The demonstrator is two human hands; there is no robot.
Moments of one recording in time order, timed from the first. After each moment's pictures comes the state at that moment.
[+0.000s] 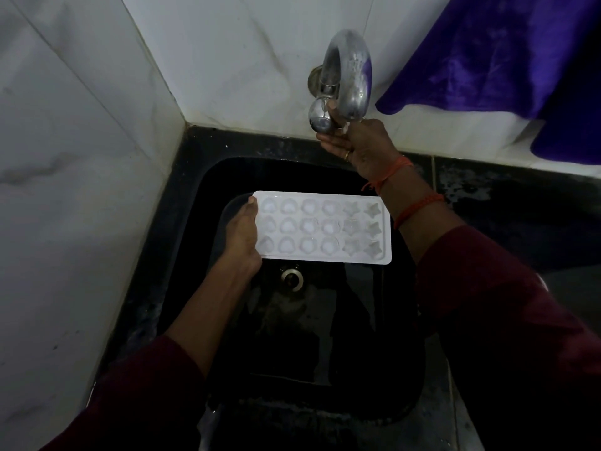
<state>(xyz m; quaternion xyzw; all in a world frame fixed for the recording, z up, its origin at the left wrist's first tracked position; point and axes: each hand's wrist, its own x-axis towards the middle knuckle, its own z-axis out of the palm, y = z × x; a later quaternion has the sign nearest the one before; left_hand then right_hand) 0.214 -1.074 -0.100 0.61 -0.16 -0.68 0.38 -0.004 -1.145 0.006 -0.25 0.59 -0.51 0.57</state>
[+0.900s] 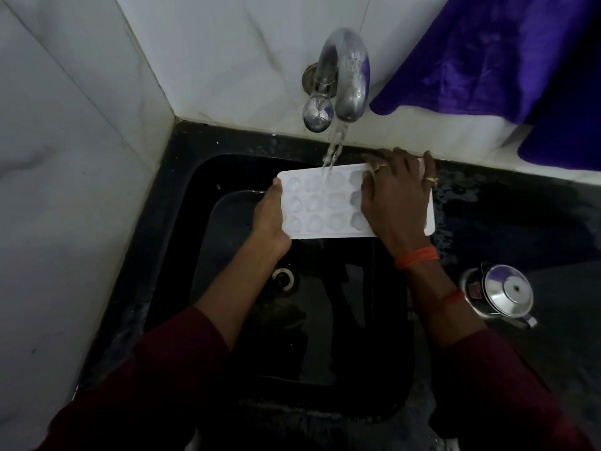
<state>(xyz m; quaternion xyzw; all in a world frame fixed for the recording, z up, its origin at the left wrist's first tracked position) 0.155 -1.089 -0.086 0.54 -0.12 -0.74 0.38 -0.030 -1.037 -0.028 -0.62 0.75 -0.16 -0.14</state>
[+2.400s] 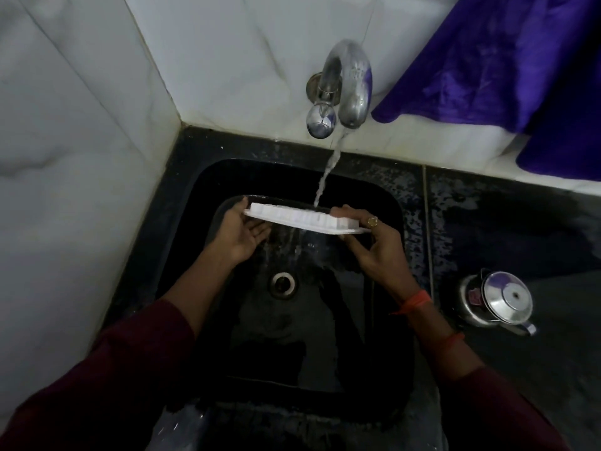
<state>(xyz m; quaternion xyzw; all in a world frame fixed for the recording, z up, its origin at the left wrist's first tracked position) 0.220 -1.106 -0.117 0.56 -0.13 -0.75 0.33 -0.016 -0.983 -0.059 -0.63 0.57 -0.44 0.29</state>
